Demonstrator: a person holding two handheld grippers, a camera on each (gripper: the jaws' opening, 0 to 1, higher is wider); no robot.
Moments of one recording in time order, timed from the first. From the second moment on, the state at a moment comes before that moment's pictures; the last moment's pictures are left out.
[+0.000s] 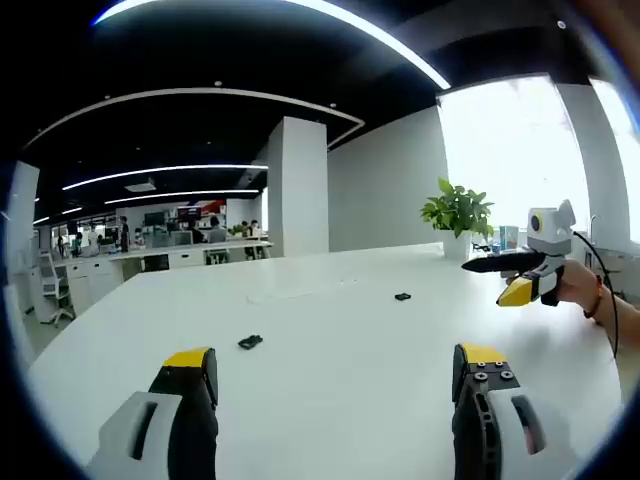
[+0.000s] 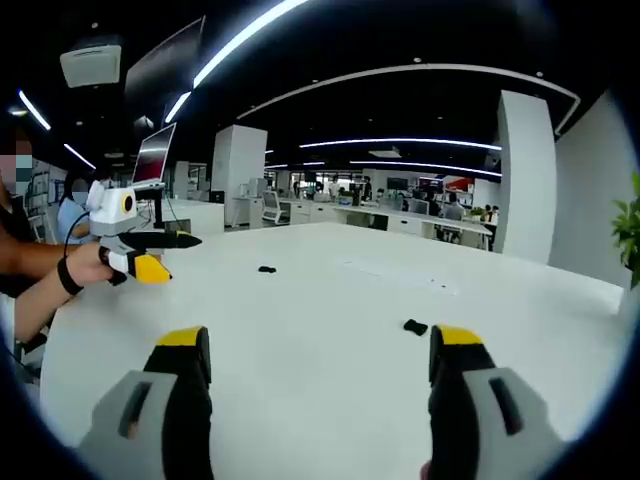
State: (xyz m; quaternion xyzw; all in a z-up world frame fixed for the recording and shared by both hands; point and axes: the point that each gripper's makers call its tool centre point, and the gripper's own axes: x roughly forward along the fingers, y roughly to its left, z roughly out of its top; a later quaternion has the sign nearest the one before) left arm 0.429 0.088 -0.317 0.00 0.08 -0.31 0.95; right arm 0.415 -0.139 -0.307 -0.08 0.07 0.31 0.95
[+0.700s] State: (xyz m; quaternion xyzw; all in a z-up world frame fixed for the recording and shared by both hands) left arm 0.428 0.091 -0.317 0.01 0.08 -0.30 0.95; right arm 0.413 -0.138 -0.308 -0.09 0.07 0.30 0.95
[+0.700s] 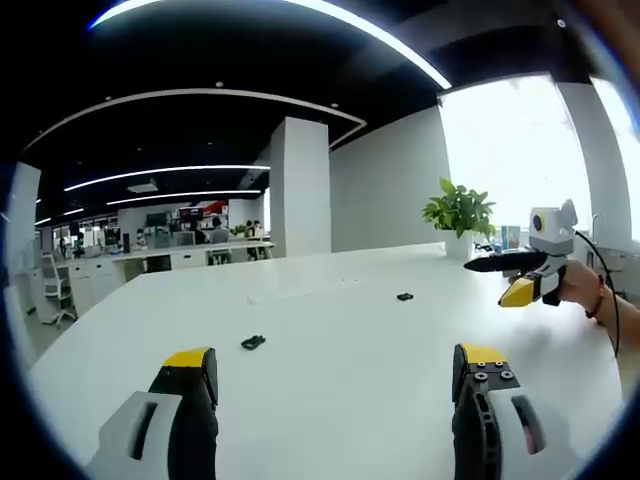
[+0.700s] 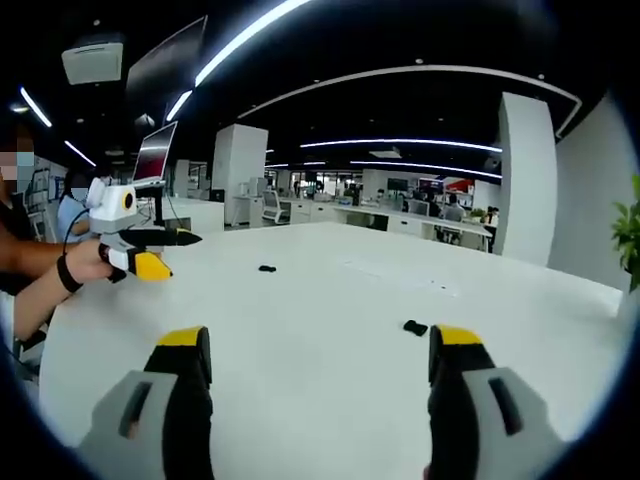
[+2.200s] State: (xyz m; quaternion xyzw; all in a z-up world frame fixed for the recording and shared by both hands) left arm 0.426 0.089 -0.319 0.01 0.09 -0.30 0.95; right arm 0.417 -0.144 -0.307 -0.07 0.06 0.29 0.95
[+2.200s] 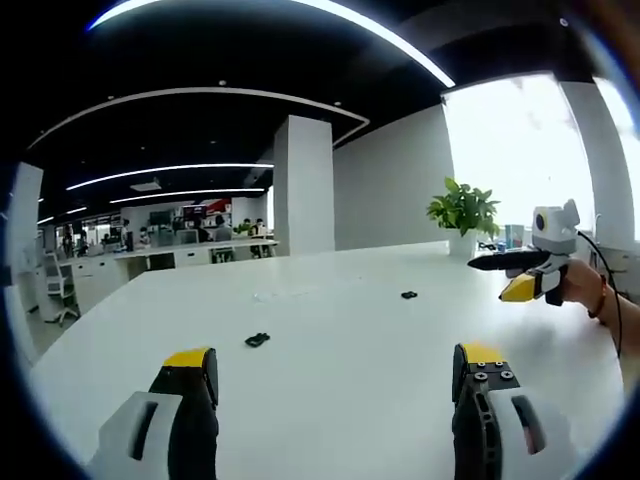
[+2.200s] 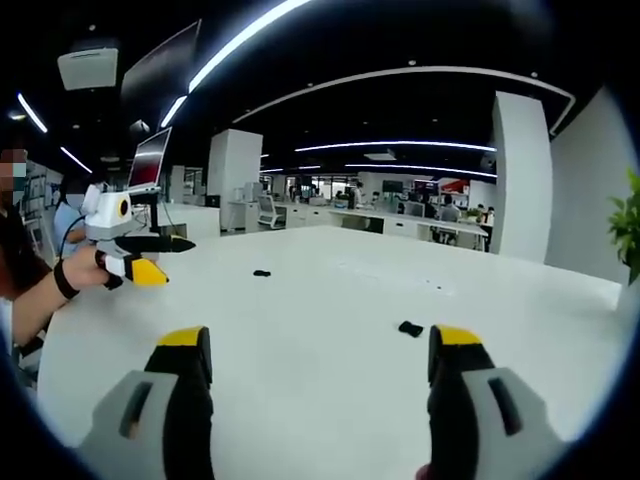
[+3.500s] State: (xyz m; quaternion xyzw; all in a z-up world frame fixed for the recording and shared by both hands) left arm 0.422 0.080 -0.328 0.01 0.10 -0.30 0.95; right arm 0.424 -0.136 -0.303 -0.04 0.06 0.31 0.95
